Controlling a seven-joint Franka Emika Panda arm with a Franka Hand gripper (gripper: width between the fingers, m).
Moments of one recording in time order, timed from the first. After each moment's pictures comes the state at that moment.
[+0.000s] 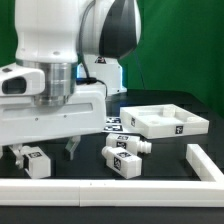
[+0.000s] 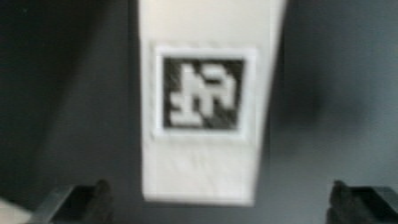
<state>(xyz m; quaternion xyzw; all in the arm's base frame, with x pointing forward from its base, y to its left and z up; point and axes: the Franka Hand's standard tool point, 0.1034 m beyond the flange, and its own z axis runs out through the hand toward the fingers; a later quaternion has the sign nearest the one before) 0.601 -0.107 0.039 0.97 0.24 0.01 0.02</state>
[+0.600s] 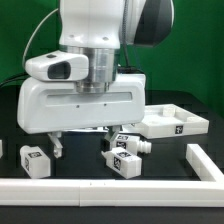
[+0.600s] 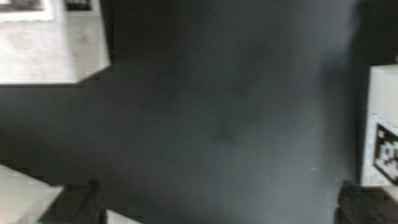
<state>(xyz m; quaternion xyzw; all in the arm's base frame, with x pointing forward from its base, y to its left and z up) 0.601 -0.063 0.045 0.98 0.22 0.02 0.02</state>
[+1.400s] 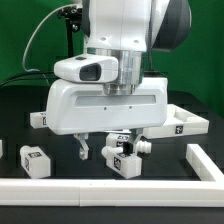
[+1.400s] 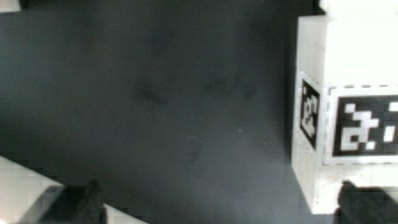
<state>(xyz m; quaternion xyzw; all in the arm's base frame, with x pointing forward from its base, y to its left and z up) 0.604 -0.018 0.041 0.97 0.23 0.04 0.03</state>
